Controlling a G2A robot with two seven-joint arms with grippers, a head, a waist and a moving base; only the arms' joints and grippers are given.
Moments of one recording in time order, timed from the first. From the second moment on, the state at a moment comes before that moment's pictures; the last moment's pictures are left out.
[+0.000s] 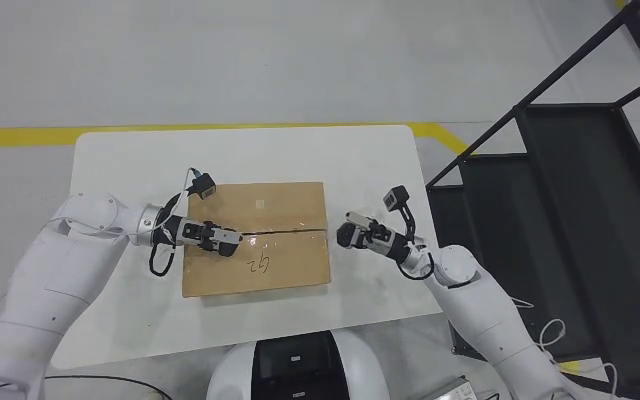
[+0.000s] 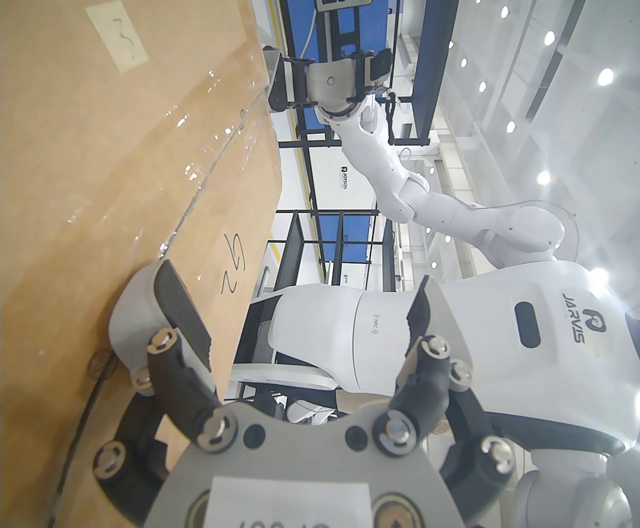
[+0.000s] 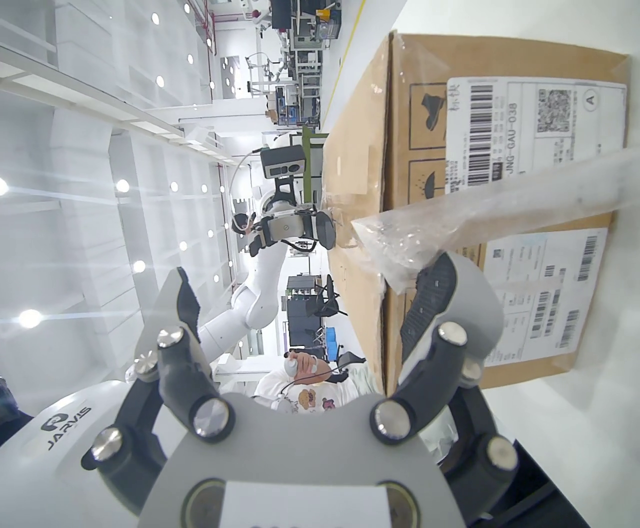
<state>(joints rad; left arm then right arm) 0.80 -0.91 -0.89 -1.21 -0.55 -0.33 -1.49 -1.36 -1.09 1.20 -1.41 0.51 -0.42 0.85</state>
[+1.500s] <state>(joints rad) 0.80 -0.91 -0.89 -1.21 -0.55 -0.33 -1.49 -1.32 -1.10 1.20 -1.47 0.34 -0.29 0.71</state>
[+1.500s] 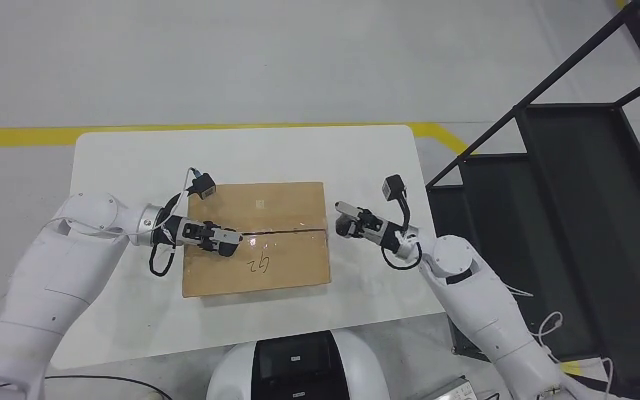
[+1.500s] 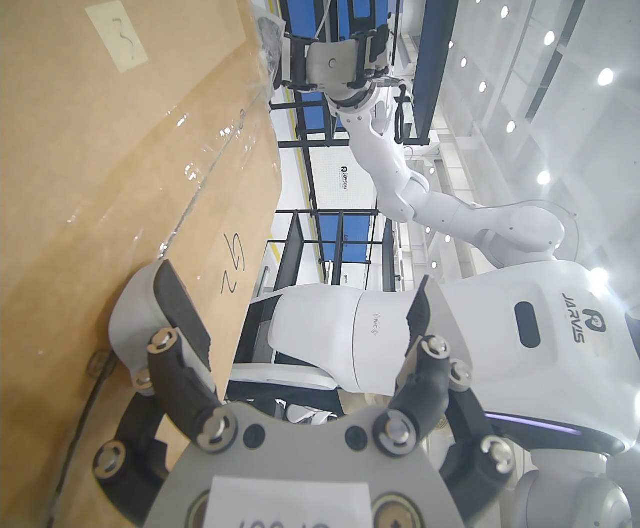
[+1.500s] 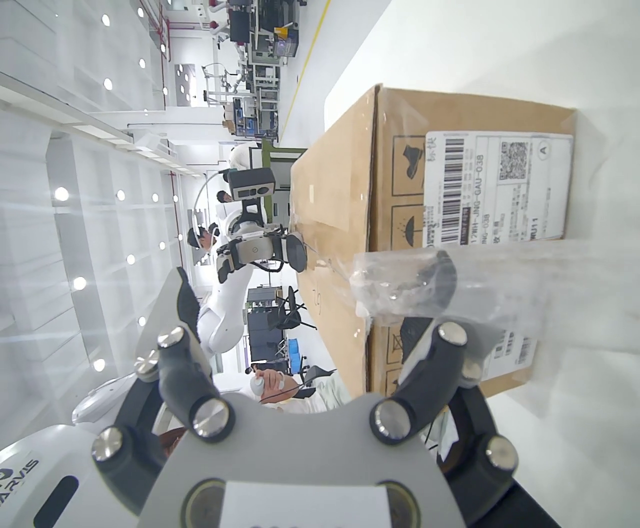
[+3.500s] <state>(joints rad) 0.80 -0.91 -0.89 -1.21 -0.55 -0.33 -1.49 -1.18 -1.14 1.01 -1.61 0.10 -0.18 0.75</state>
